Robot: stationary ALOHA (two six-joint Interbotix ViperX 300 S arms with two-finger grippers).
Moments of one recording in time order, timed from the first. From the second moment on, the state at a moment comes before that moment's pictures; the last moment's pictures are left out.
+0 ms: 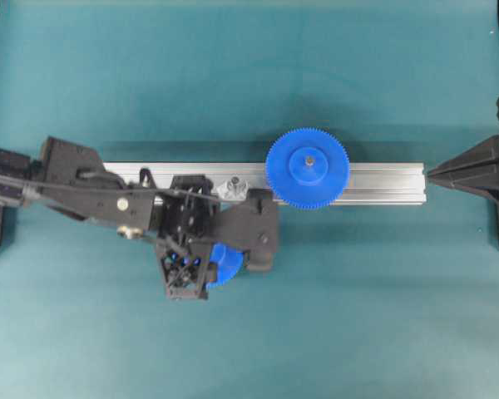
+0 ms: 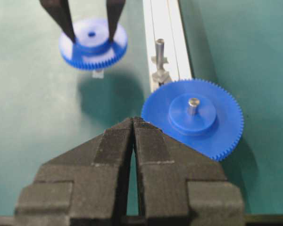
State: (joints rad) left arm -0.12 0.10 0.36 0.02 0.59 -0.08; right arm -0.03 -1.08 1.16 0.03 0.28 0.04
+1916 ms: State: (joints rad) left arm 0.08 0.14 0.24 0.02 0.71 0.12; right arm -0.06 -1.14 1.21 0.03 0.28 0.04
